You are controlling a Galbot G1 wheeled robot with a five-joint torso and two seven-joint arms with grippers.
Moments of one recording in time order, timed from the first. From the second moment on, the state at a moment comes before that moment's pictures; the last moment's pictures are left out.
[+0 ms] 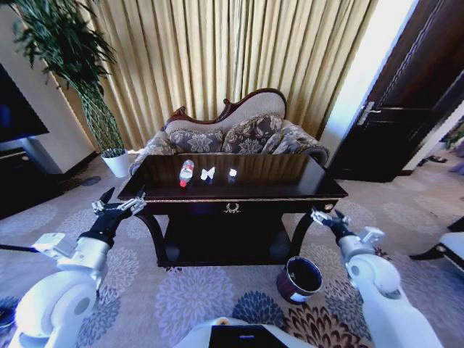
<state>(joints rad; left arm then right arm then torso) 1.58 -1.12 -0.90 -2.50 -0.75 0.37 -0.17 -1.49 1.14 0.86 2.20 0.67 -0.33 0.09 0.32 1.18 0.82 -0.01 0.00</state>
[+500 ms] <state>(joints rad) 1.57 -1.11 -0.90 -2.50 -0.75 0.37 -0.17 -1.54 1.08 0.87 2.38 0.65 -0.37 0.10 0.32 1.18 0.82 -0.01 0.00</state>
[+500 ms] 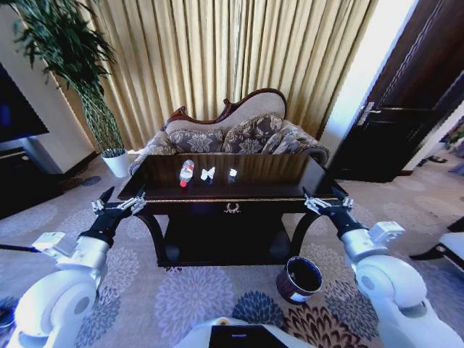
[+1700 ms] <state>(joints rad) 1.57 -1.11 -0.90 -2.50 -0.75 0.38 -0.16 -1.53 1.07 0.84 2.37 0.65 -0.40 0.10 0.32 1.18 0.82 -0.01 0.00</state>
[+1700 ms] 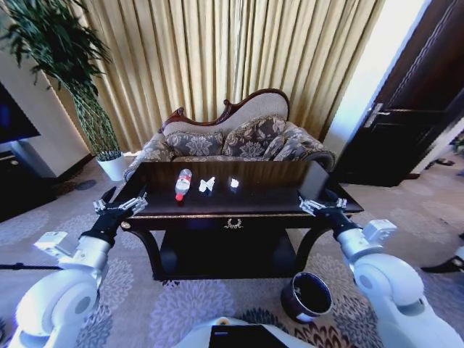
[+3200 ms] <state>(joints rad) 1.59 -1.10 -0.92 -2.49 -0.75 0.38 -0.17 -0.55 0.77 -0.09 1.90 1.05 -0.52 0.19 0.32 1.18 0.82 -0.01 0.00</state>
